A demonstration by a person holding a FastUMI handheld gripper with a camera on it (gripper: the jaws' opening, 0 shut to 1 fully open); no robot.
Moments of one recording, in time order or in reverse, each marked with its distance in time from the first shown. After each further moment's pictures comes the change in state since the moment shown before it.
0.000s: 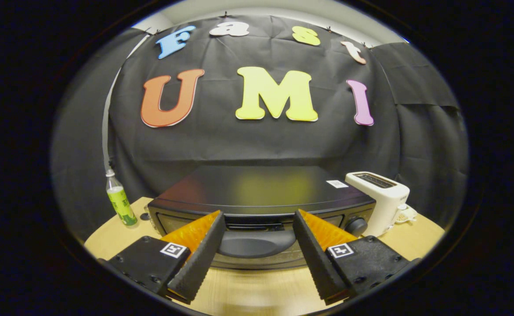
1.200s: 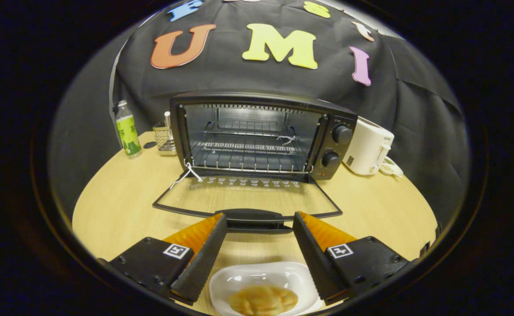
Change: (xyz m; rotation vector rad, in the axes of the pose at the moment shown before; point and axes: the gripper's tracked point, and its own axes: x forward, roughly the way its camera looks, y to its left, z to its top) arm -0.102 -0.005 -0.141 -0.077 0.416 -0.045
